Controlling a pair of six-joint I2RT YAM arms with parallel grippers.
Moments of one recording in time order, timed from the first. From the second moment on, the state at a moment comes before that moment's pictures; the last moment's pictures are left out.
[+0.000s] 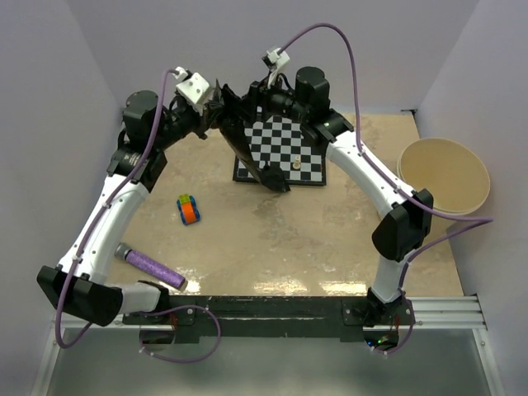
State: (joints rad) left arm -0.30 1.30 1.44 -0.16 0.44 0.22; right arm 0.58 1.84 1.89 -0.07 -0.46 0.22
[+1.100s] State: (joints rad) left arm -0.31 1.31 1.43 -0.13 0.44 0.18; right arm 0.56 1.73 1.81 -0.14 -0.25 0.00
